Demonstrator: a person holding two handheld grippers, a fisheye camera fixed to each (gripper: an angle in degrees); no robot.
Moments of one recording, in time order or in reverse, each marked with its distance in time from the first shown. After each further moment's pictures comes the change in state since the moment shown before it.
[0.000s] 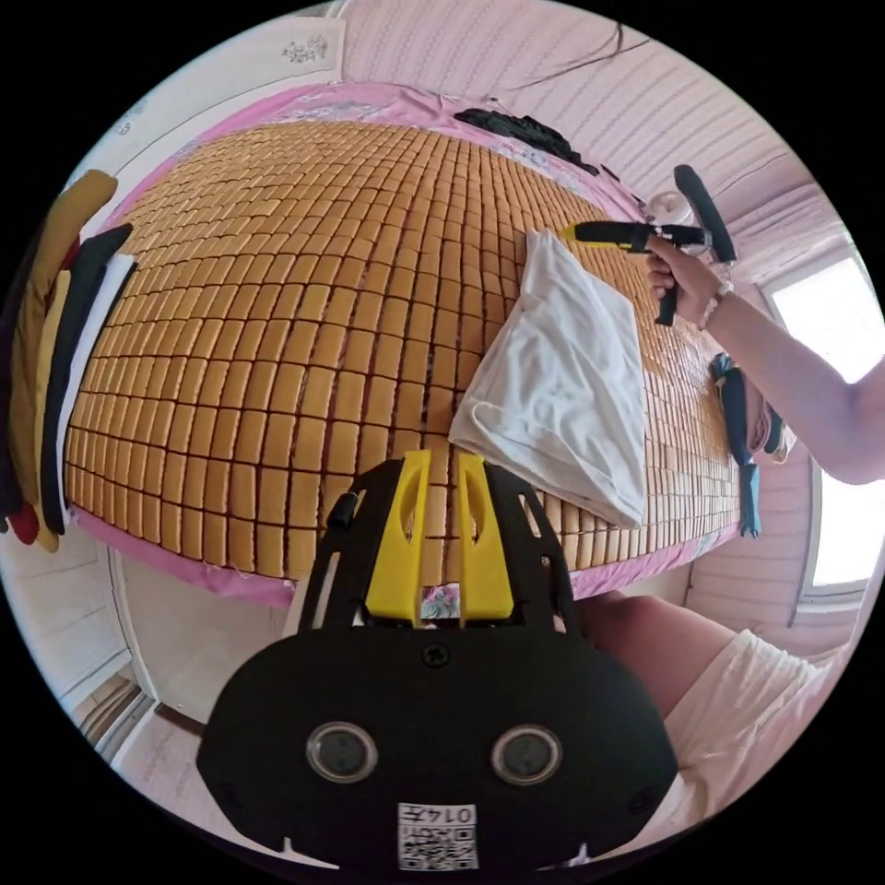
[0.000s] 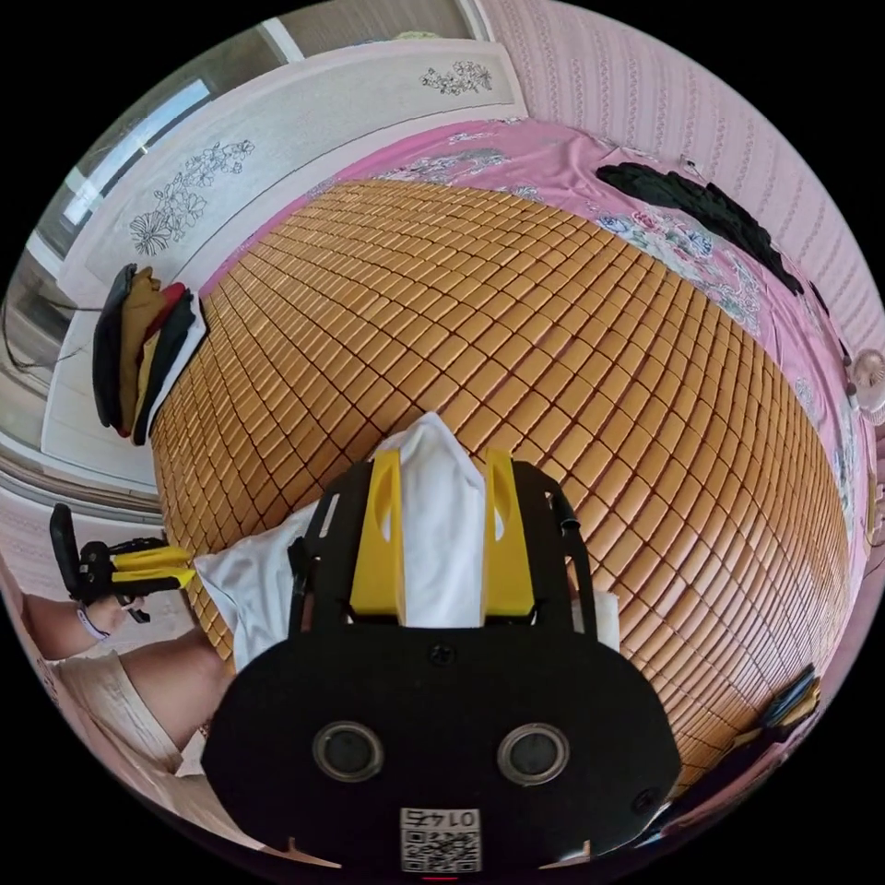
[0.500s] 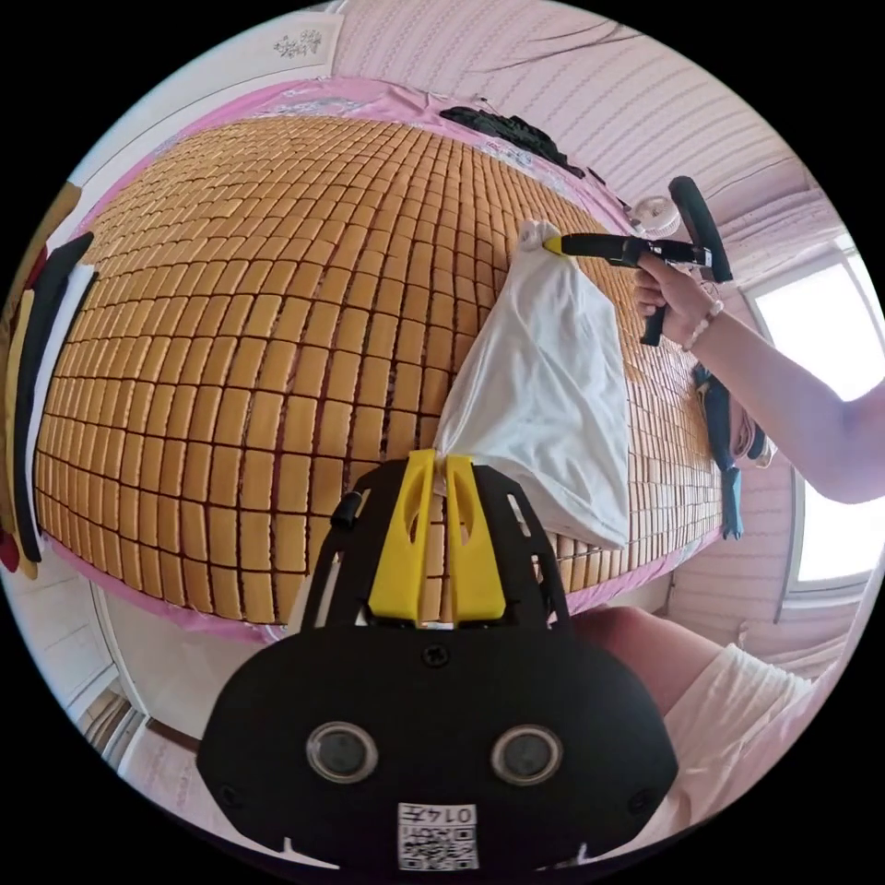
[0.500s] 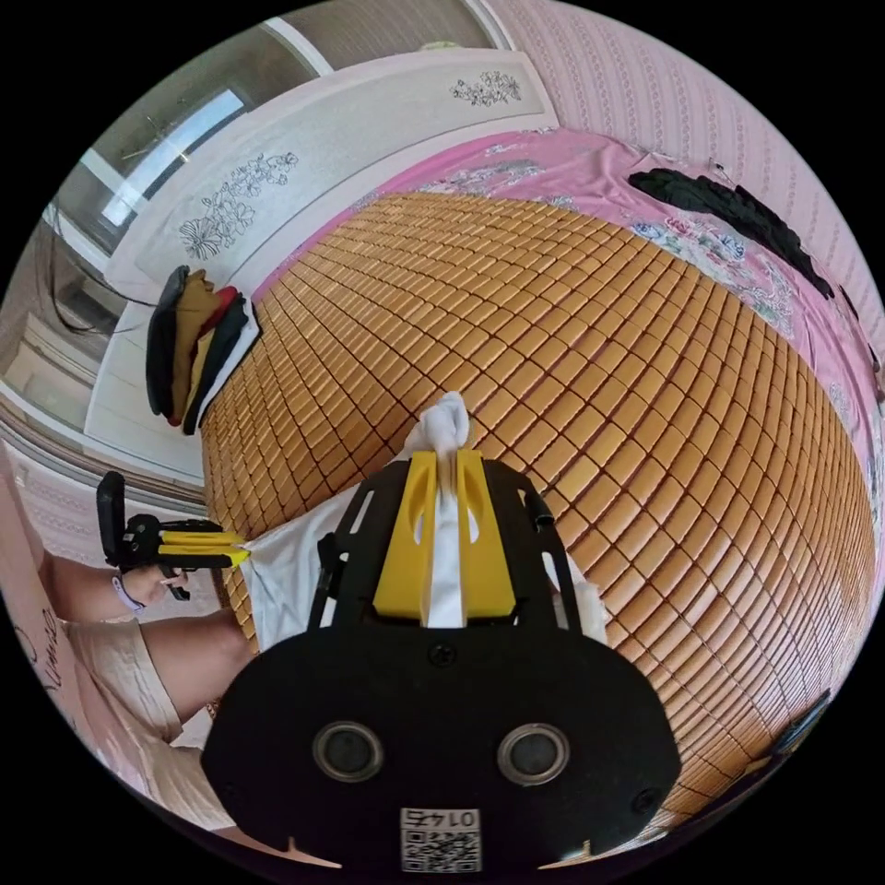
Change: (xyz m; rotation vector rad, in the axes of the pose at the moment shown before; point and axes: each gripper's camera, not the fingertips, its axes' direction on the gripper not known) left arm -0.036 0.005 -0.013 0.002 0.069 0.015; right arm -0.024 -0.030 0.007 0.055 -0.151 -0.047
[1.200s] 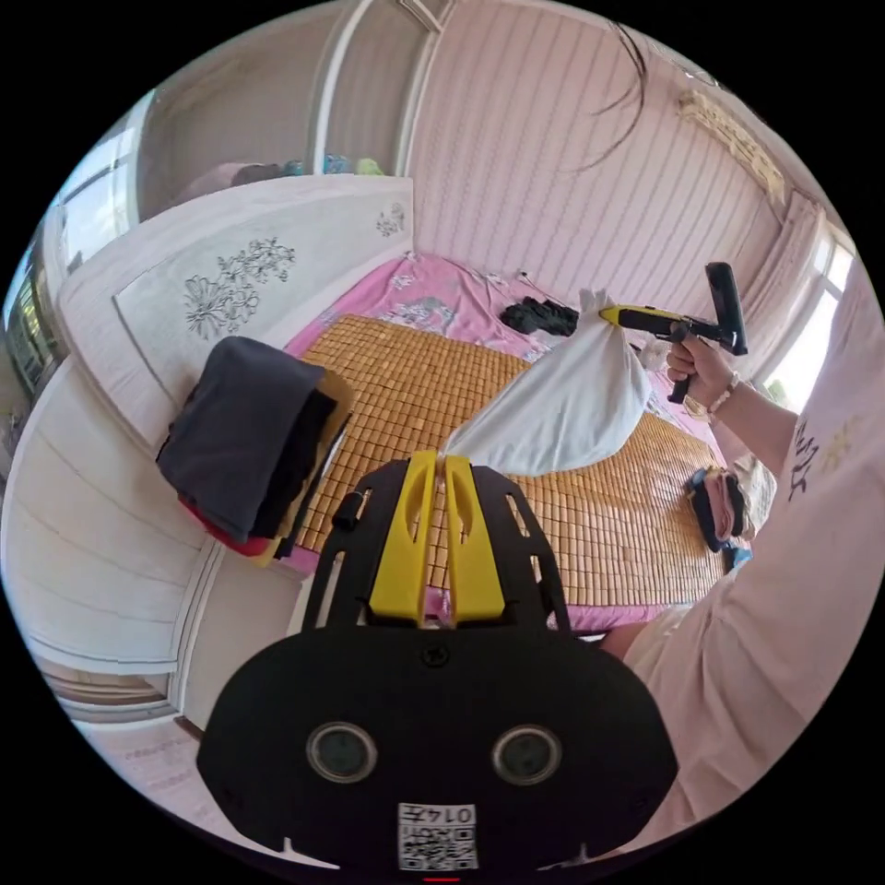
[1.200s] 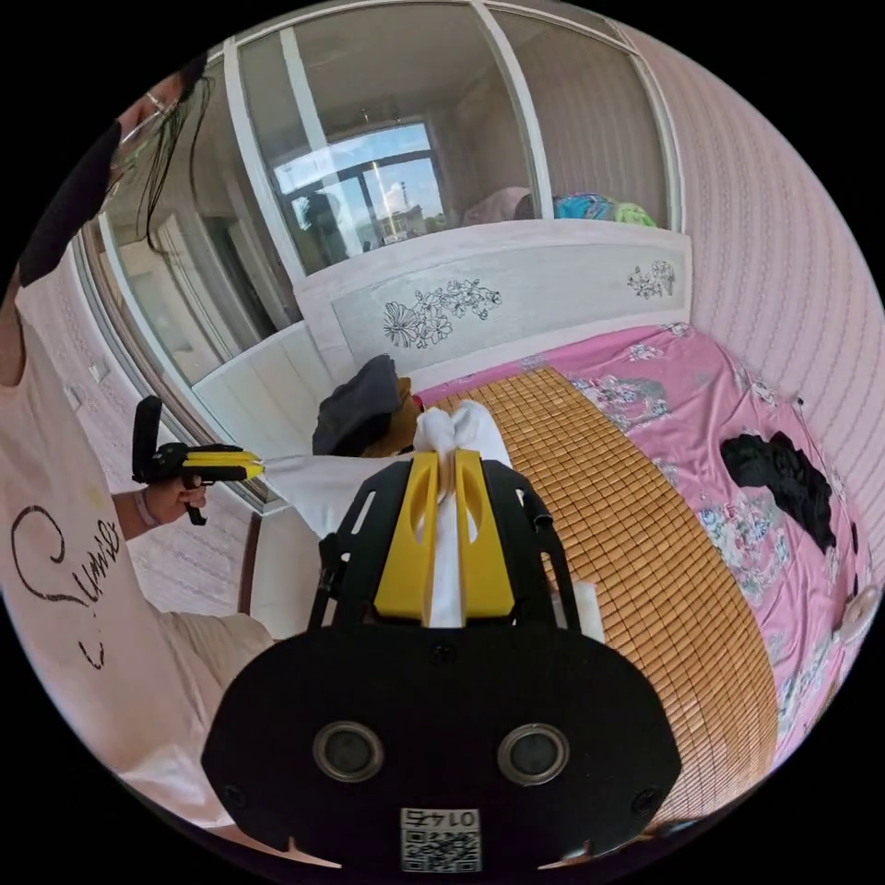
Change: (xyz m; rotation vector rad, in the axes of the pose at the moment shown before) left arm -0.050 0.141 -0.396 0.449 -0.232 -0.059; right arm -0.277 -0.134 -0.207 0.265 -0.111 -0.408
